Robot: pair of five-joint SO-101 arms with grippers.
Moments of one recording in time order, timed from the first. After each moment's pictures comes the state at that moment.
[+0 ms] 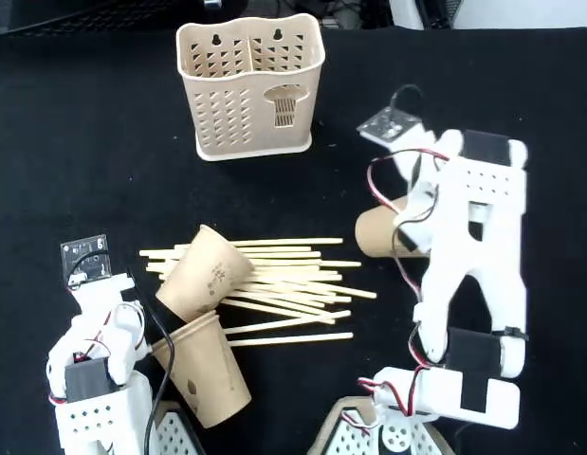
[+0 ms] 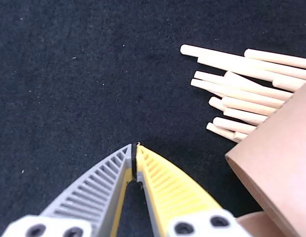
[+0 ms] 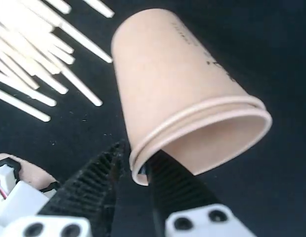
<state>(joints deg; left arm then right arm) -18.5 -104.3 96.5 72.1 -0.1 13.2 -4.4 7.3 93.8 49.9</state>
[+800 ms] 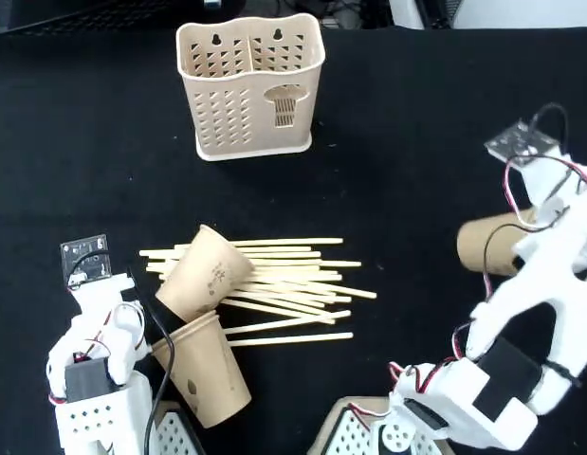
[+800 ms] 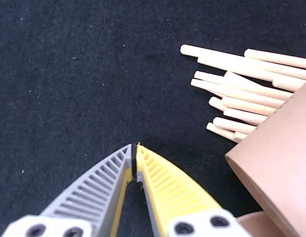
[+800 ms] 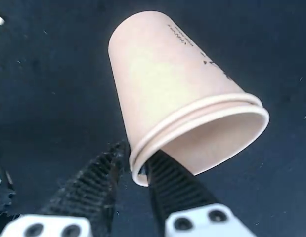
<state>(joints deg) -18.5 -104.3 96.5 72.1 -0.1 43.7 -4.4 1.5 93.7 74.6</state>
